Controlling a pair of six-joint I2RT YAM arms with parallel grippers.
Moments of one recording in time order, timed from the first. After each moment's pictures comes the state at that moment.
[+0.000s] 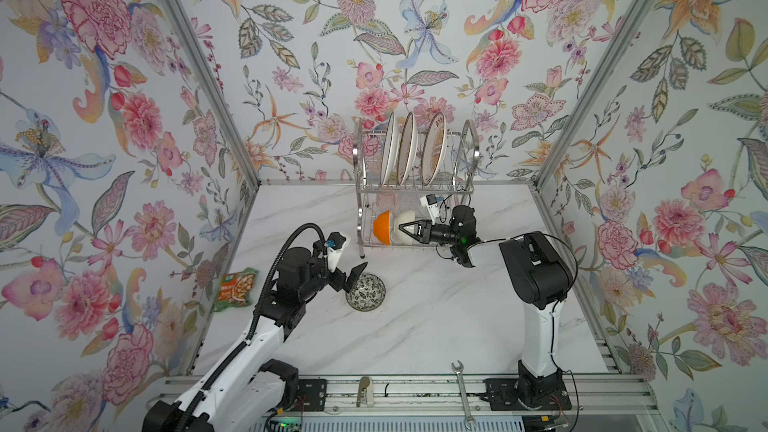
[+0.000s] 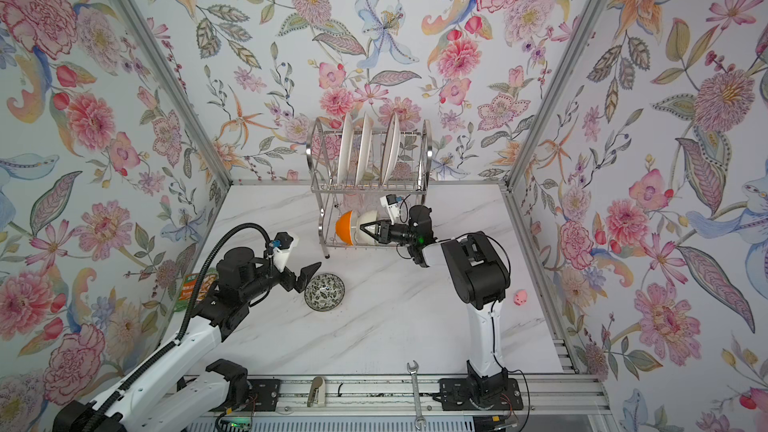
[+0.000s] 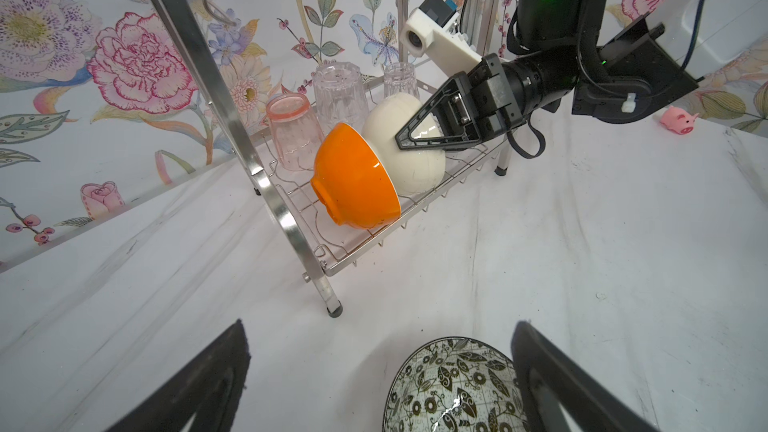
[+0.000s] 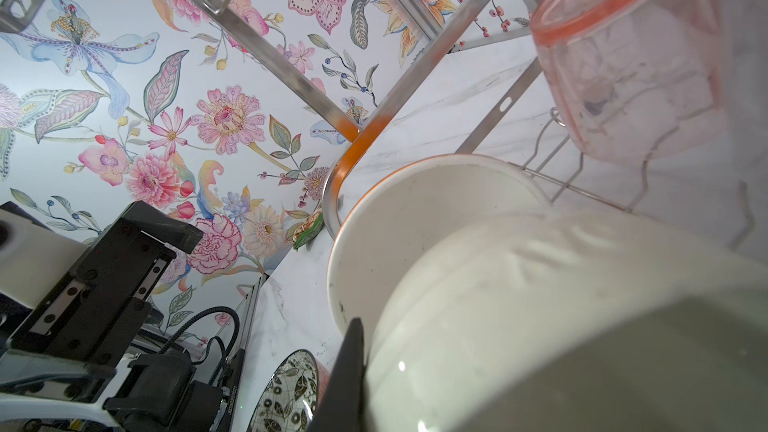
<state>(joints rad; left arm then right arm) -0.35 0.91 0.53 0.05 0.33 0.18 0.39 2.09 1.10 0.86 -0.94 0.68</state>
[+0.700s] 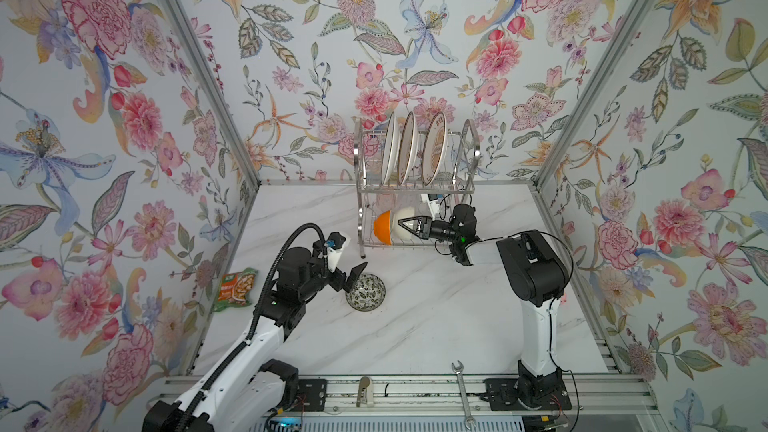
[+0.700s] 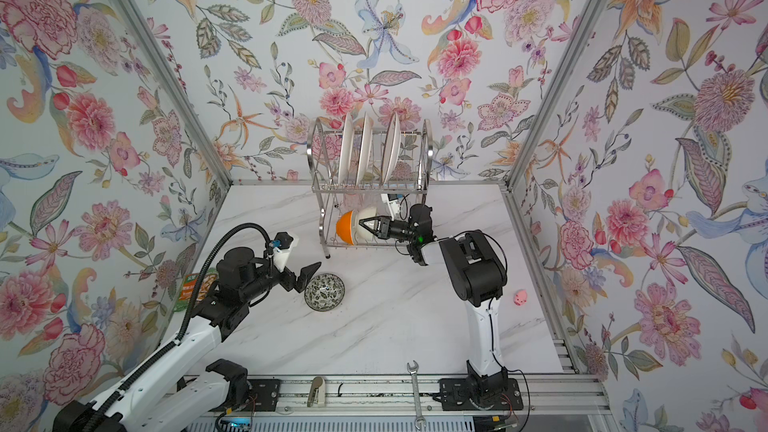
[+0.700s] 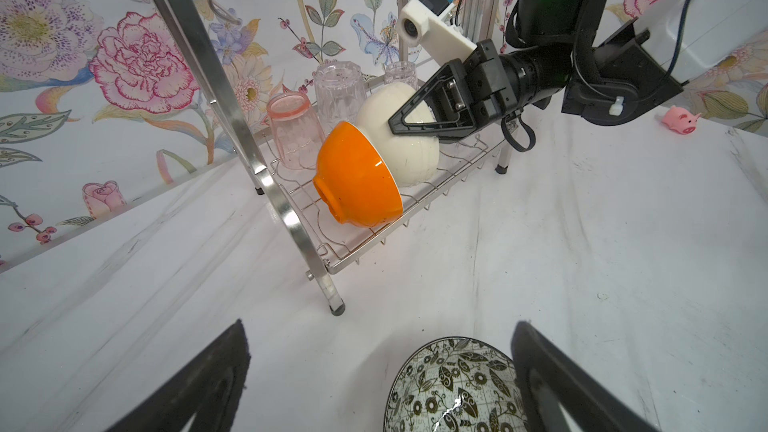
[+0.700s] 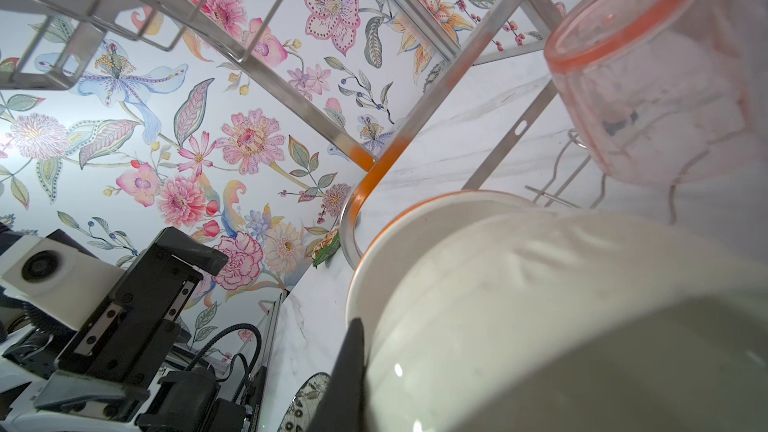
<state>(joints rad) -0.35 0.91 0.53 0.05 0.33 0.18 0.39 2.13 1.14 0.99 -0.95 0.81</state>
